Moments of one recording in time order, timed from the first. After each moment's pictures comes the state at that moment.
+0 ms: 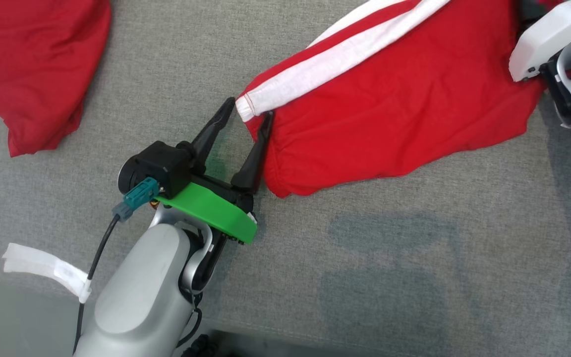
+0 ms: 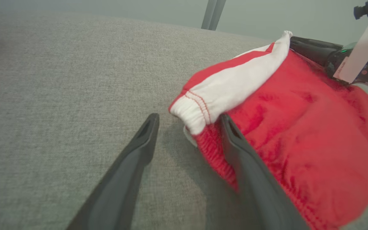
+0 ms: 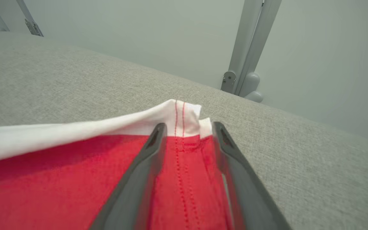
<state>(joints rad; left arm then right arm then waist) -0.54 0.14 -0.52 0.25 -0.53 -0.10 -0.18 -1.06 -0.45 0.44 0.71 0.38 0.13 -0.15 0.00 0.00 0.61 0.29</state>
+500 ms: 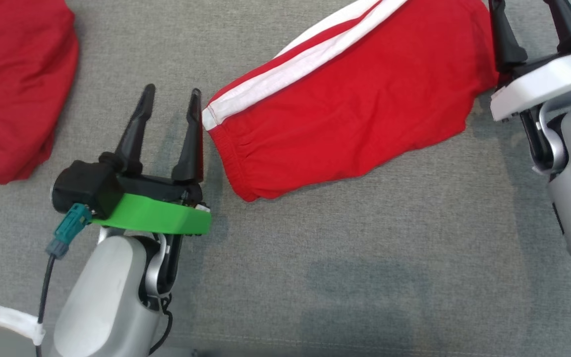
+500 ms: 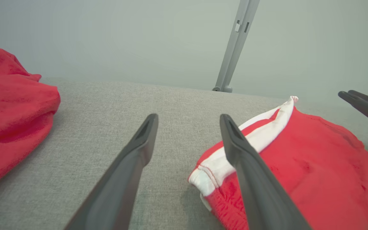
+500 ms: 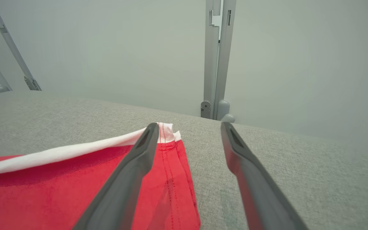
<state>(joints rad) -0.44 0.16 -0.37 0.12 -0.48 0.00 -0.26 -0.85 -0.37 0.27 0.54 0.35 0.13 -0.26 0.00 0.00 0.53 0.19</state>
